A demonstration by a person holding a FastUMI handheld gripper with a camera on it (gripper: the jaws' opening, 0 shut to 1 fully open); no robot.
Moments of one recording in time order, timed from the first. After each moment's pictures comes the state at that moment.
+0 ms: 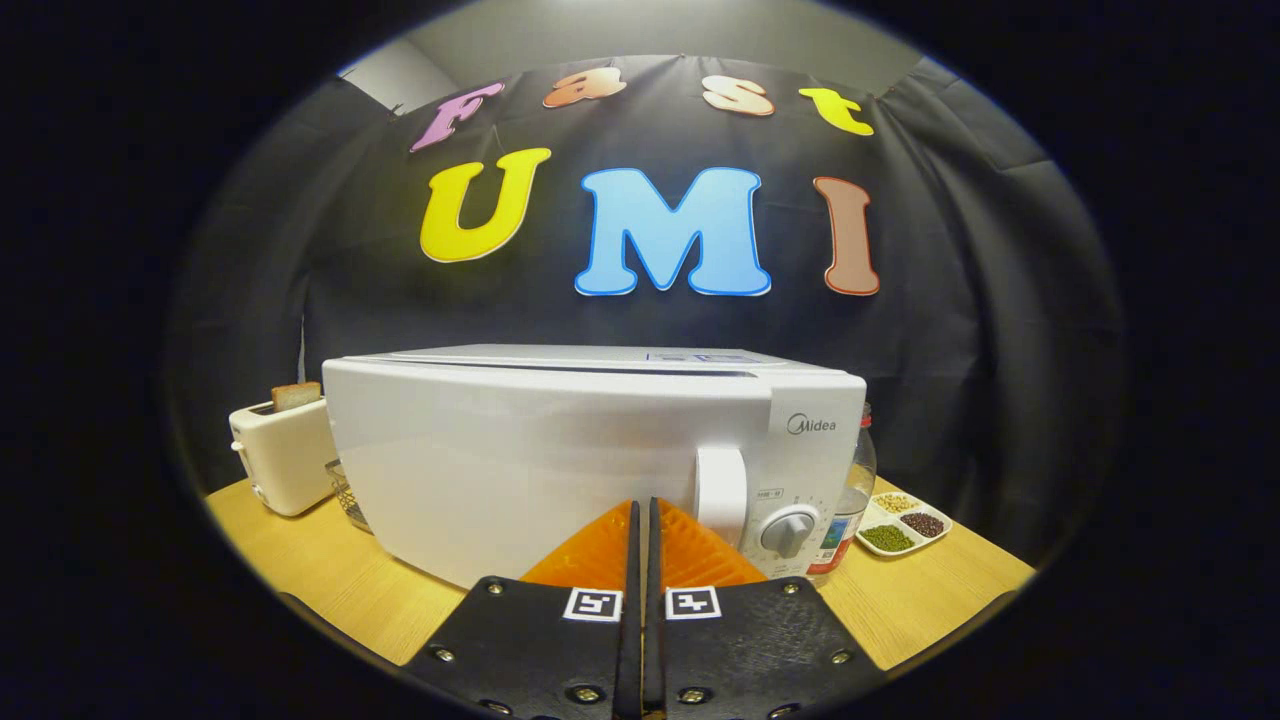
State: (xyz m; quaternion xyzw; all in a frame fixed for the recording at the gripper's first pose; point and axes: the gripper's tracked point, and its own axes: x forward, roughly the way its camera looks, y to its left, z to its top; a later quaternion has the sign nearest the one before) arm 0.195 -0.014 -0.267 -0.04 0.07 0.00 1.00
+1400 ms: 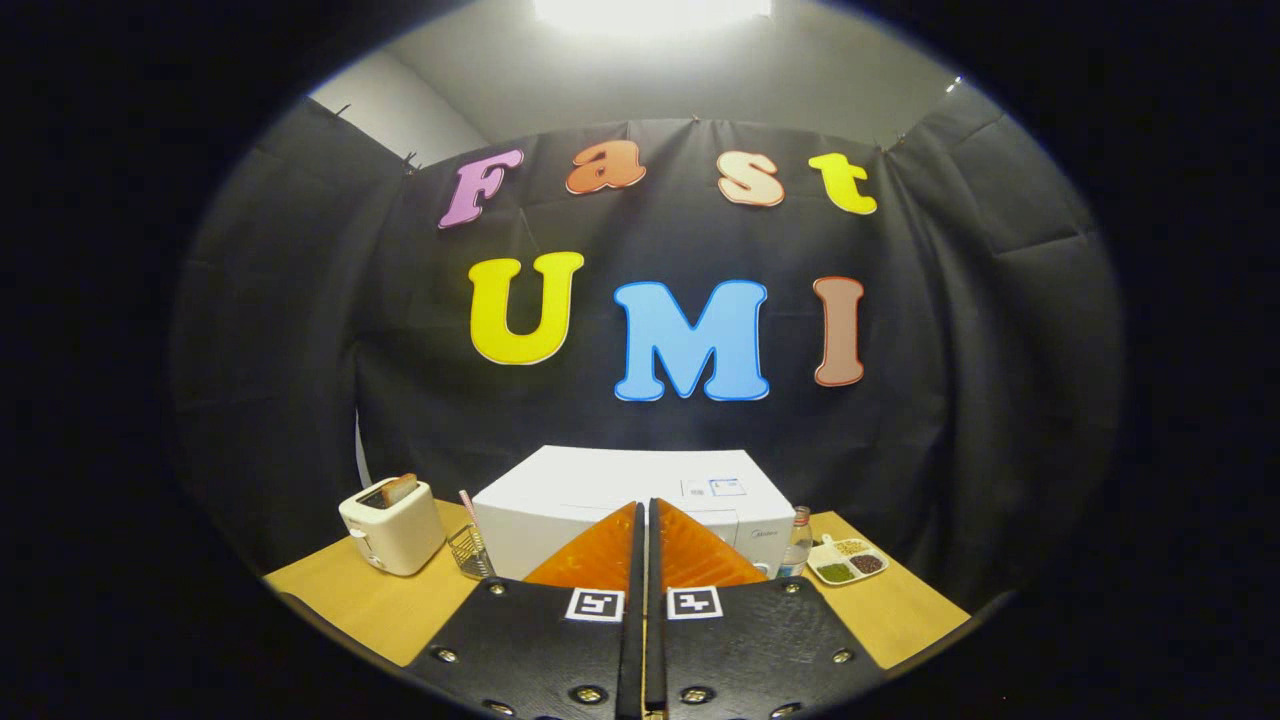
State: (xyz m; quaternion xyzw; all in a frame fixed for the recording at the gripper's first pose) arm 0.029 0.037 -0.061 -0.03 0.01 0.02 1.00
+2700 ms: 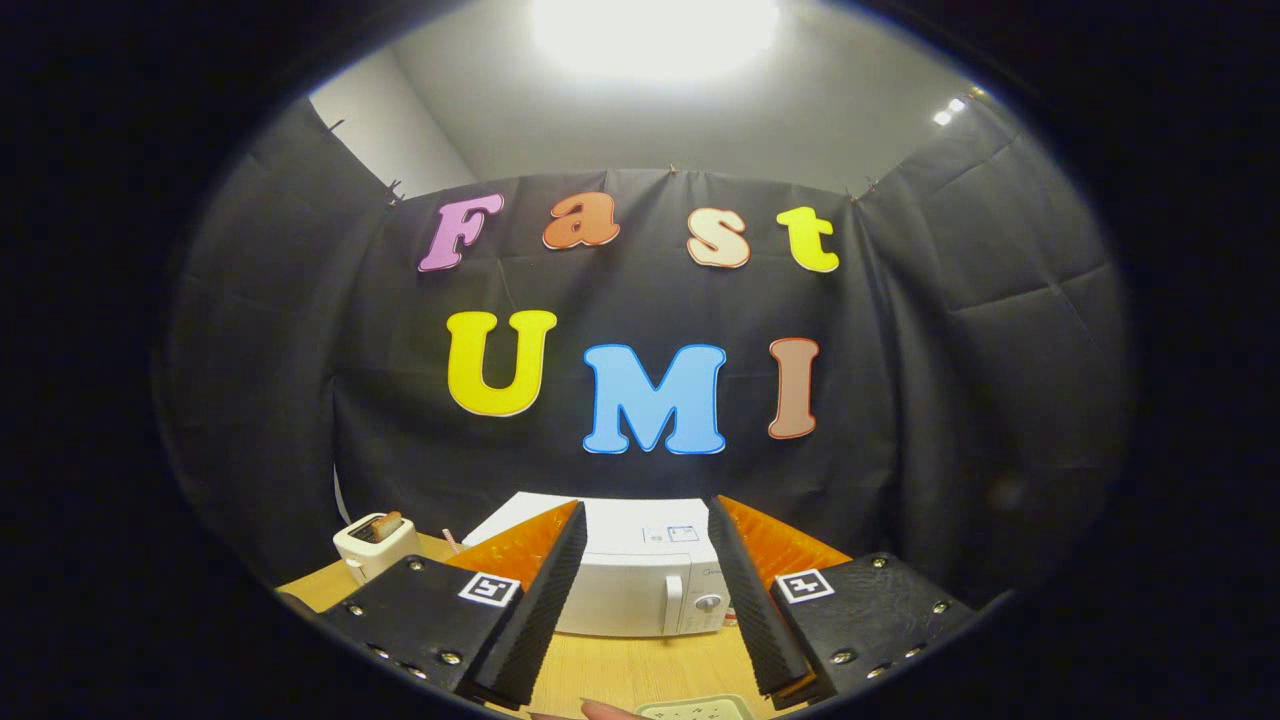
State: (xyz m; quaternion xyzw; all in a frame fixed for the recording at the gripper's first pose) arm -0.018 0.033 0.010 -0.05 -0.05 -0.03 1.00
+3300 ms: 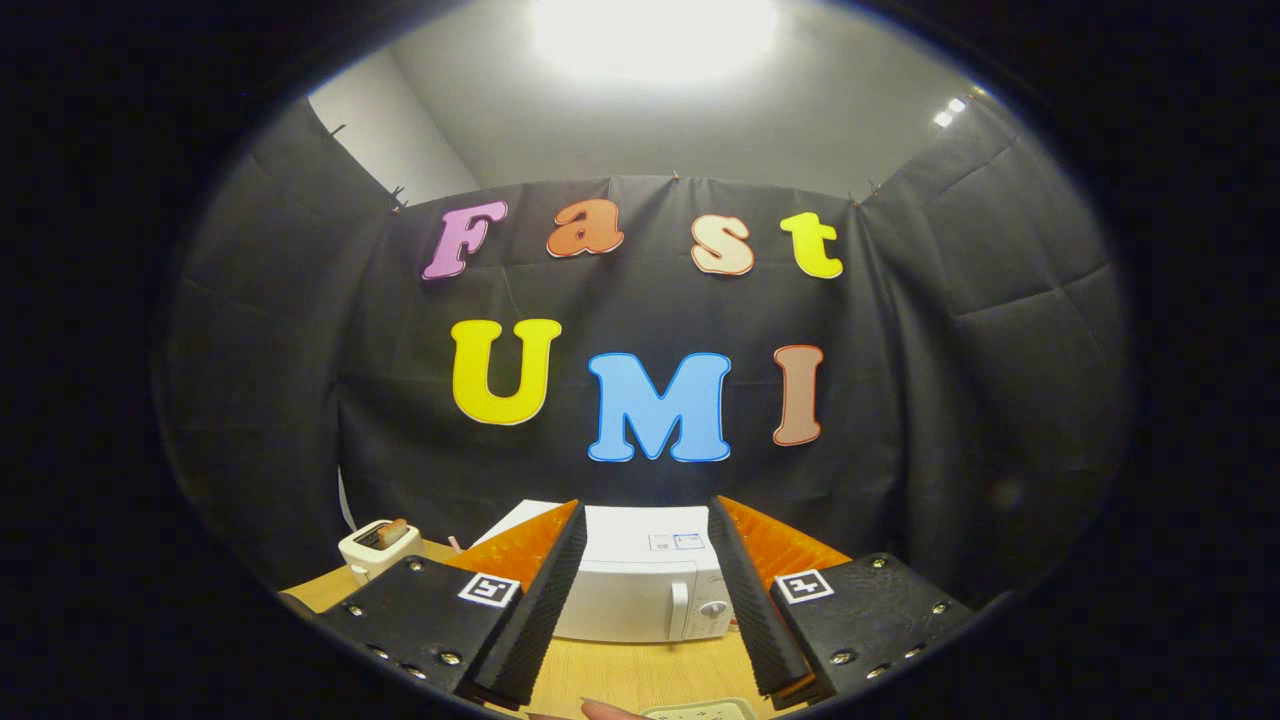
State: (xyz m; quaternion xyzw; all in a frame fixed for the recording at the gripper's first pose) arm -0.013 0.042 0.013 -0.04 -0.05 -0.02 1.00
